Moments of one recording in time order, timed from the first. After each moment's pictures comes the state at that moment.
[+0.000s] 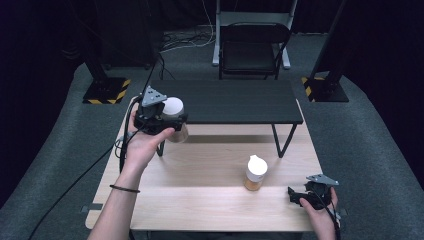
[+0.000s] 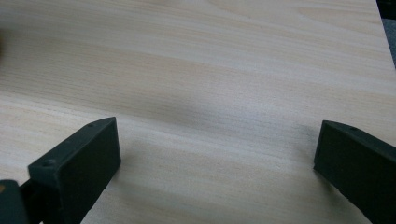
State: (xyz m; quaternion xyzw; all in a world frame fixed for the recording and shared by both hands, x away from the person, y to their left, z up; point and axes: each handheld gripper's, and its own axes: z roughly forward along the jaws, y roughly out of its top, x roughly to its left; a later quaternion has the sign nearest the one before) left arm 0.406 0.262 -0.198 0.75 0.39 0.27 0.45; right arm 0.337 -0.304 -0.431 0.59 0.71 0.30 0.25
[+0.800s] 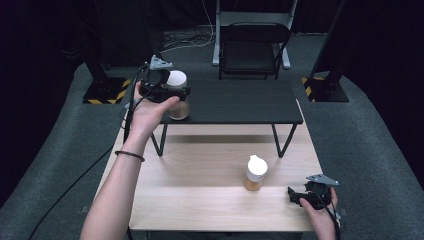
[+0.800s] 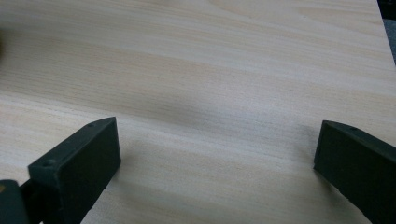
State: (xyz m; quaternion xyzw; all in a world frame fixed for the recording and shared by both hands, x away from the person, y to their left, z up) left arm 0.466 0.240 -0.163 0.75 0.40 0.28 0.44; right arm 0.337 -0.304 -0.431 0.59 0.71 0.30 0.25
